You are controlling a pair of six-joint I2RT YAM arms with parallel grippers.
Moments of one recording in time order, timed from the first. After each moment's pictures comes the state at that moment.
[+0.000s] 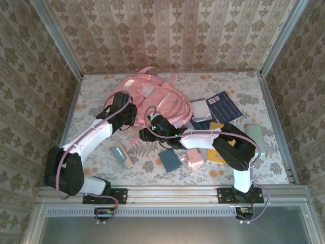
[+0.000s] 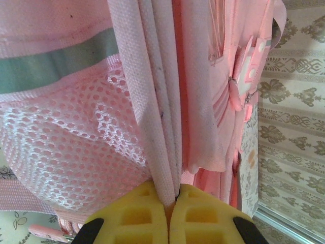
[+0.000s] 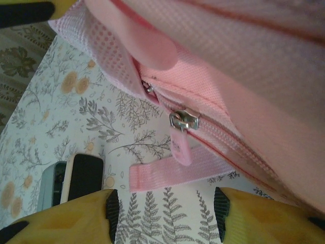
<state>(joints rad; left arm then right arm) -0.43 1.38 0.96 -0.34 -0.05 -1.58 0.90 1.91 1.12 0.19 0.00 0.64</state>
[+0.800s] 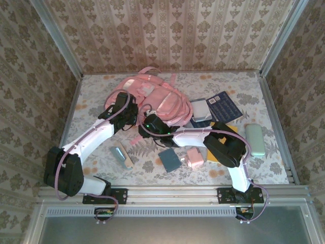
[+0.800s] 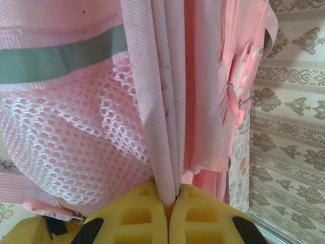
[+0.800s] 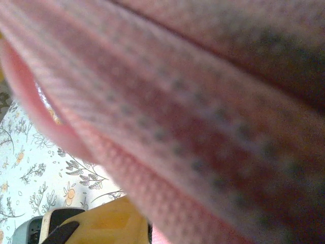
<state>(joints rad) -0.48 1.38 0.98 -0.36 -0.12 -1.65 0.92 2.02 1.24 0.18 0.14 0.68</state>
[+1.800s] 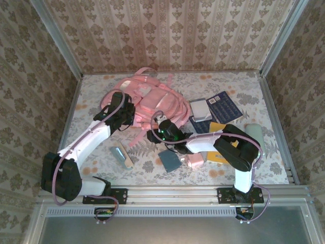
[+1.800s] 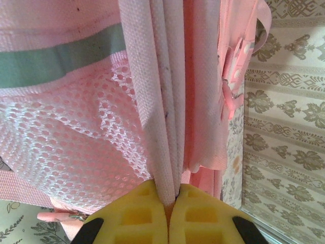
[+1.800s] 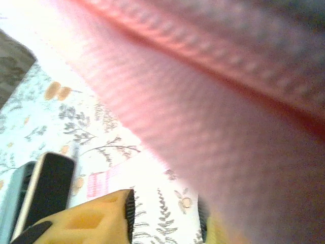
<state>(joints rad) -0.44 1.33 0.97 -0.39 -0.09 -1.65 0.89 1.86 0.92 0.44 0.04 0.58</state>
